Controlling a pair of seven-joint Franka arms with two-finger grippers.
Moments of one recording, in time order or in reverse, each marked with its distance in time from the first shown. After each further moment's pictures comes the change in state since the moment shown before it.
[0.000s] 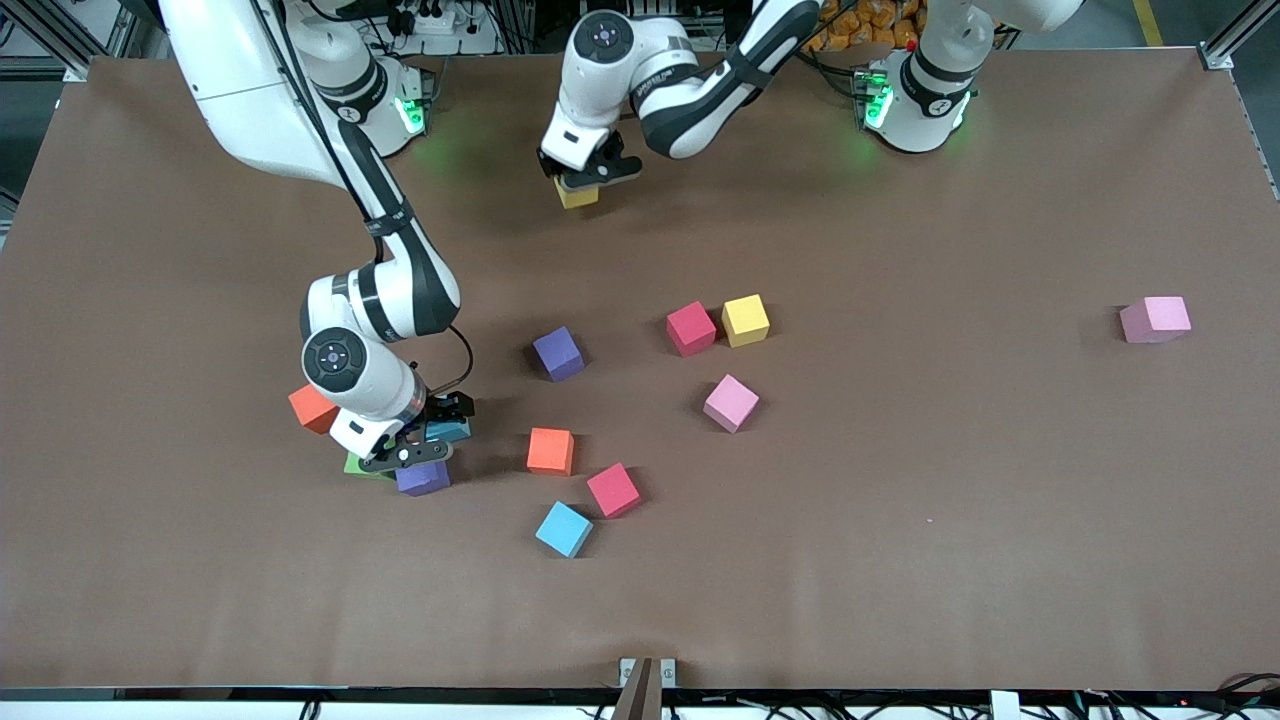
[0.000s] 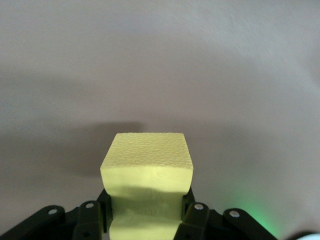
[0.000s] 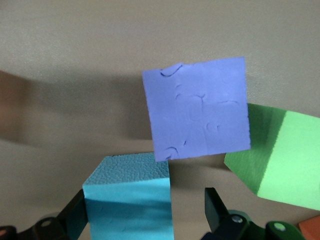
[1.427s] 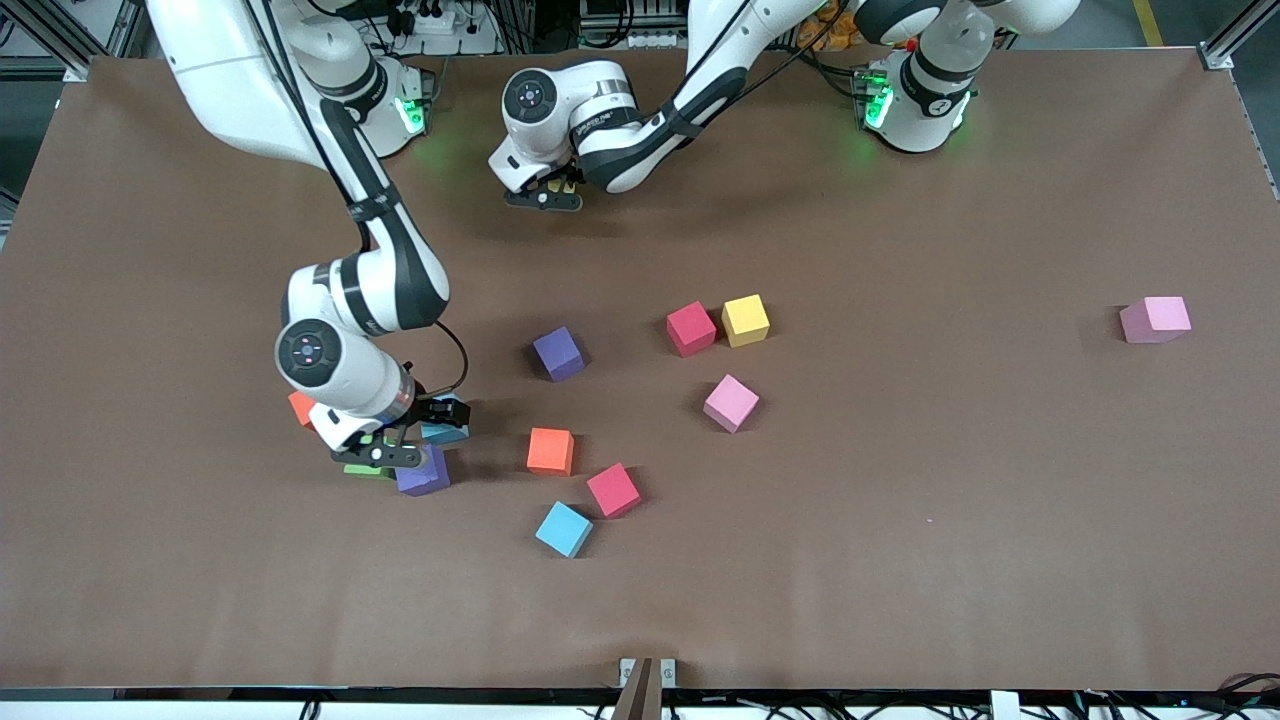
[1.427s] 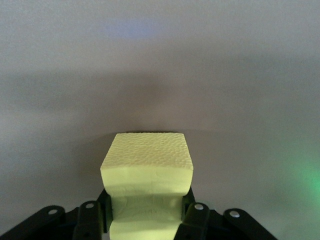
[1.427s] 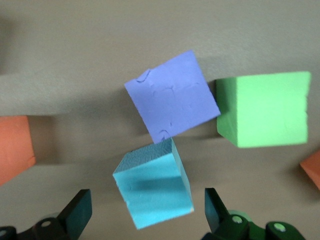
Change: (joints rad) left arm -0.130 0.338 0.054 0.424 0.001 -0.293 0.293; right arm -0.012 -0.080 -0.003 0.023 0.080 -0.108 0.302
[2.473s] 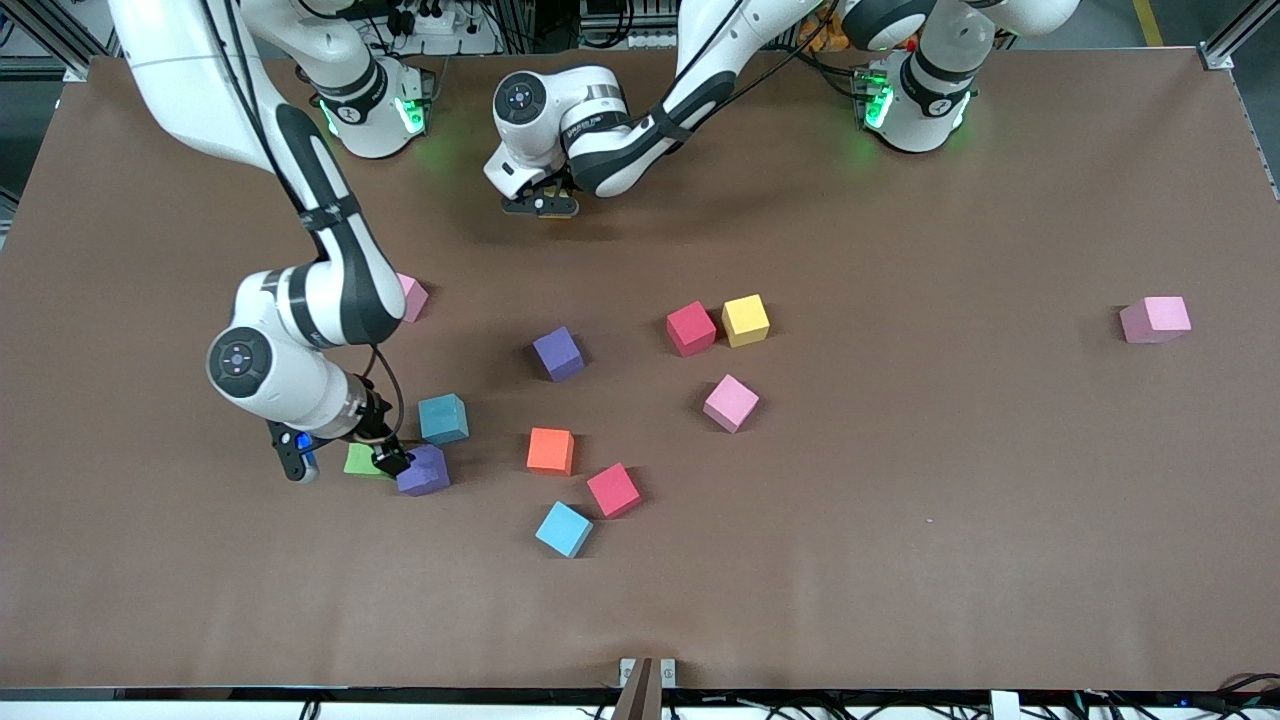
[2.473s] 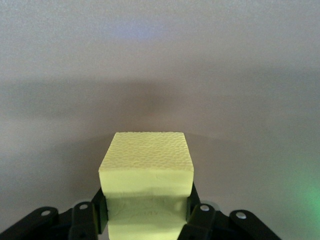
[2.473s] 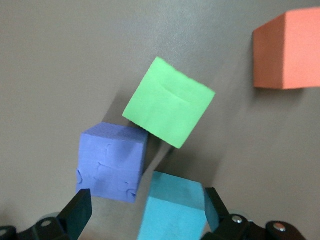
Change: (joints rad) left arm -0.051 0.036 0.037 0.051 0.052 -0.012 -0.060; right arm -0.061 0.034 -0.002 0.014 0.017 0.092 0.844
